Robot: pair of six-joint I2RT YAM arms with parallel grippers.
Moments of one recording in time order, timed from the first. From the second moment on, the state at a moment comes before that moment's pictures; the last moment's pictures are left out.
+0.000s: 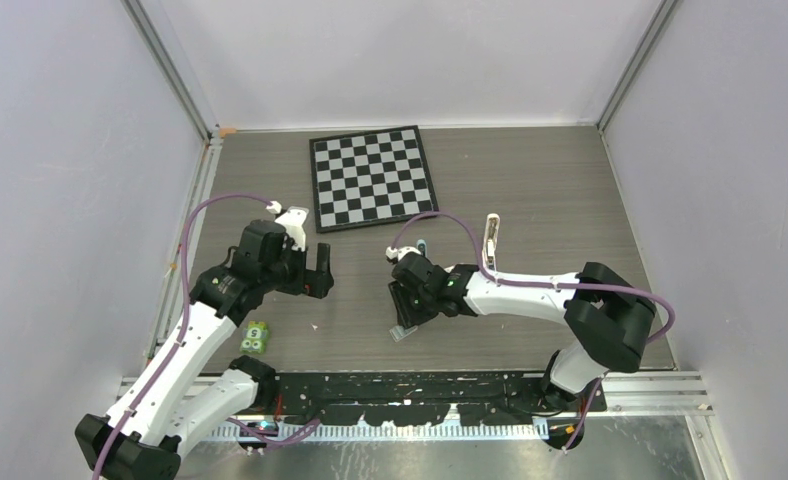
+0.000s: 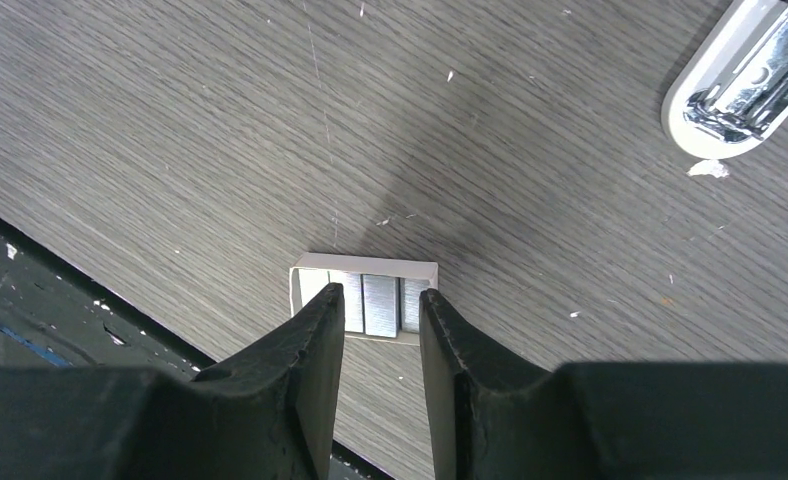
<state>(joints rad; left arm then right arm) -0.43 0.84 0.84 -0.78 0.05 -0.21 1.03 1.57 0.89 -0.33 0.03 0.55</state>
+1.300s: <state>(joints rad) -0.43 0.80 0.84 -0.78 0.03 -0.21 1.07 1.61 0.89 -0.34 0.09 0.56</state>
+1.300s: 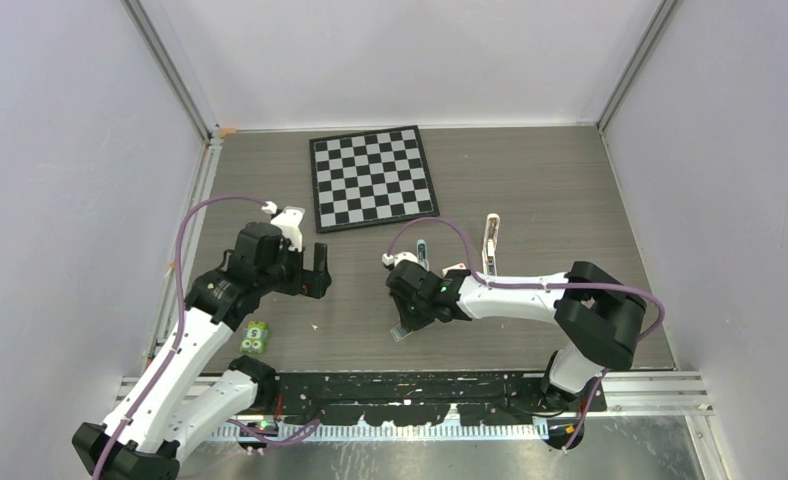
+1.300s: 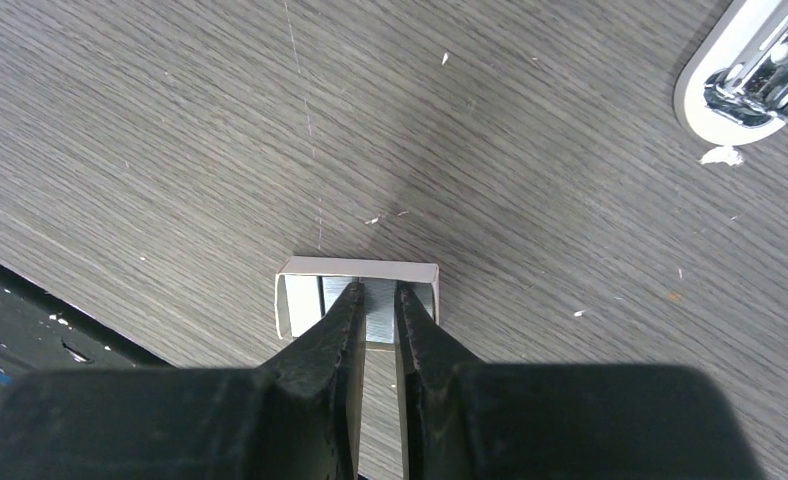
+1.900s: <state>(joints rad) -0.43 0.80 0.84 -0.78 0.02 -0.21 1.08 1.58 0.87 -0.35 0.17 0.57</state>
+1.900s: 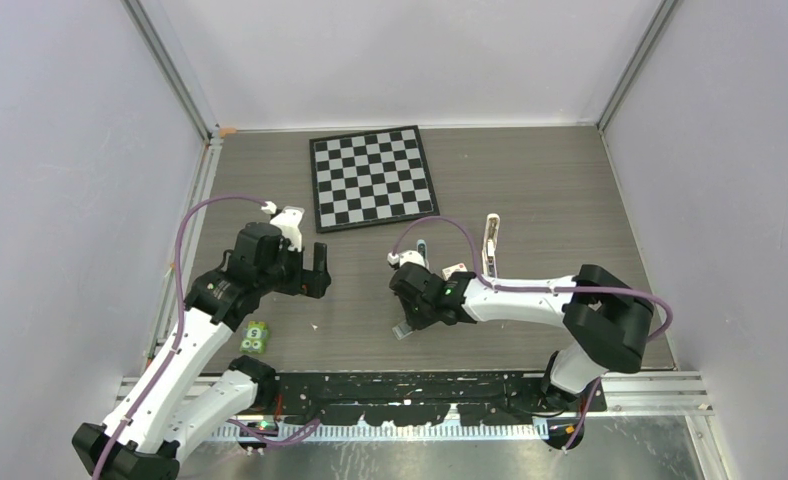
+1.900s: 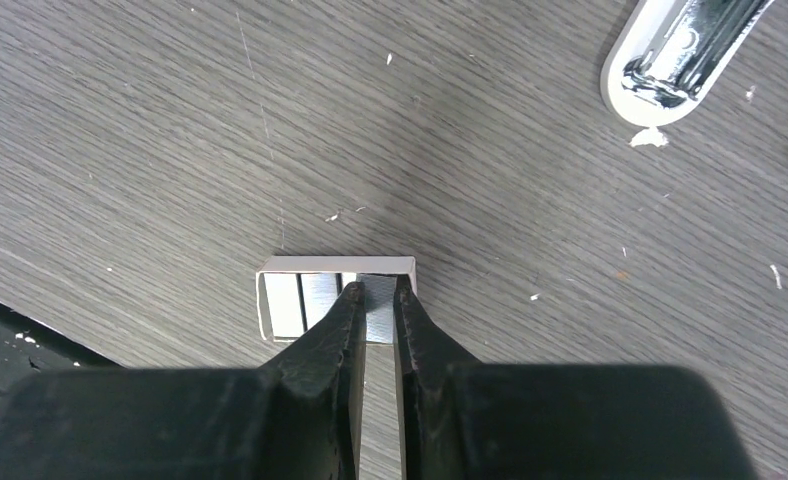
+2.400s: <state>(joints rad) -0.43 0.79 0.84 -0.78 0.02 -0.21 1.08 1.52 0.86 -0.35 0.17 0.58</state>
